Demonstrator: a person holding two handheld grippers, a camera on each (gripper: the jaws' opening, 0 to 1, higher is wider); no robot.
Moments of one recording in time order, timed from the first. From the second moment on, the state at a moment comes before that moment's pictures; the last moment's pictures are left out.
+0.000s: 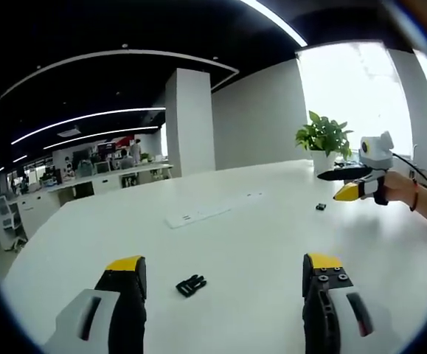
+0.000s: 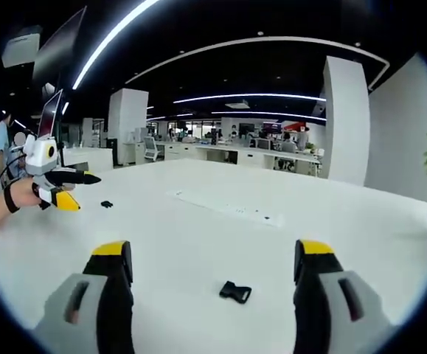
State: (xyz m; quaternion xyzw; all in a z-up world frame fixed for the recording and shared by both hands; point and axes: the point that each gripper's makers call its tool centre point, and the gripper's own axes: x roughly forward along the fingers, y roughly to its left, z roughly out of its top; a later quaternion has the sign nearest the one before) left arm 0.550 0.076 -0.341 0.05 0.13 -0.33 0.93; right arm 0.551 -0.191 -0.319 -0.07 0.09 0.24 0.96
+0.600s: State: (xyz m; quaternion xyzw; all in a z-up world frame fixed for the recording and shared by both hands) left arm 0.550 0.081 -0.359 0.05 0.16 -0.32 0.93; right arm 0.551 -0.193 -0.343 -0.08 0.13 0.24 0.96
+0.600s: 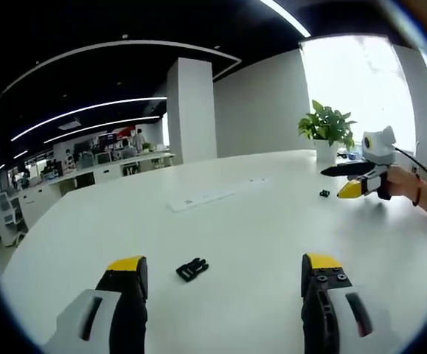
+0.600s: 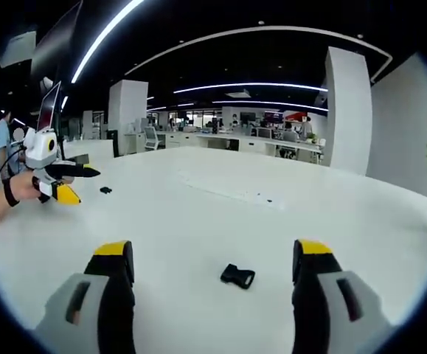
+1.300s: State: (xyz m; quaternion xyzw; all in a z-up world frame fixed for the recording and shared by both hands) left arm 0.546 0.084 -0.375 0.08 0.19 -0.32 0.93; right arm 0.547 -0.197 -0.363 -0.09 0.16 0.24 0.95
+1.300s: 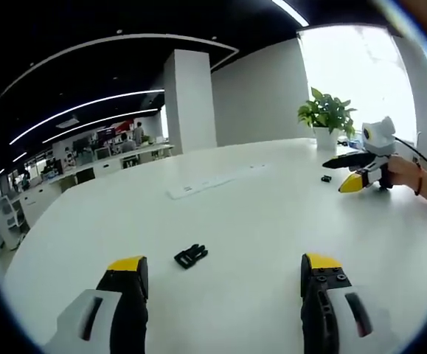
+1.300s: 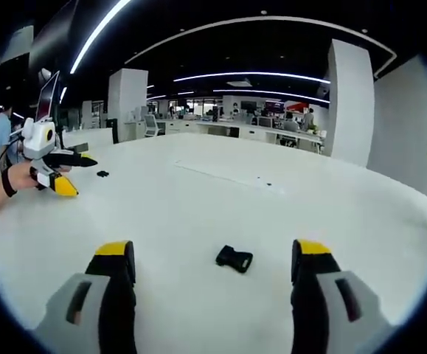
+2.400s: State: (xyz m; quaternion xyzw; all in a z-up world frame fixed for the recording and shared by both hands) left arm 0.544 0.084 -0.388 0.04 0.21 -0.32 0.92; right arm 0.543 -0.191 -0.377 -0.07 0.19 0.26 0.95
